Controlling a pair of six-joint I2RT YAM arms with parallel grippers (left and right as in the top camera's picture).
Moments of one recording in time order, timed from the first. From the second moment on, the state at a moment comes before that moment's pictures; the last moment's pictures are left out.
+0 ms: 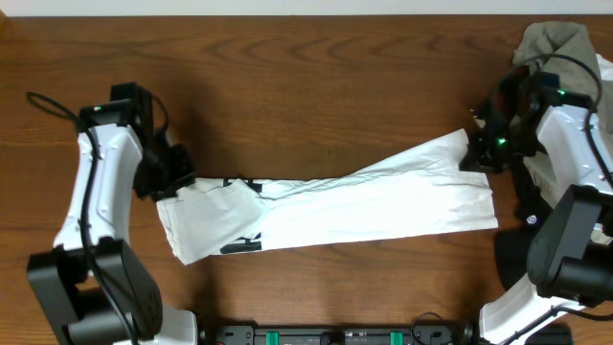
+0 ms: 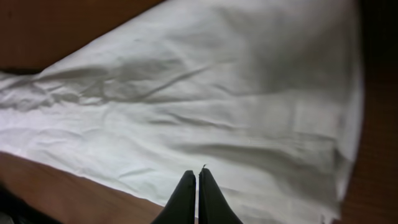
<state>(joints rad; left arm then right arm) 0.15 1.65 1.30 -1.24 0.15 -0.25 -0.20 1.86 1.37 -1.12 -0.37 -0.22</state>
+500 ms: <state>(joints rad) 0.02 1.64 1.07 -1.05 0.18 -0.22 -0.12 1.86 1.20 -0.93 -0.32 -0.18</state>
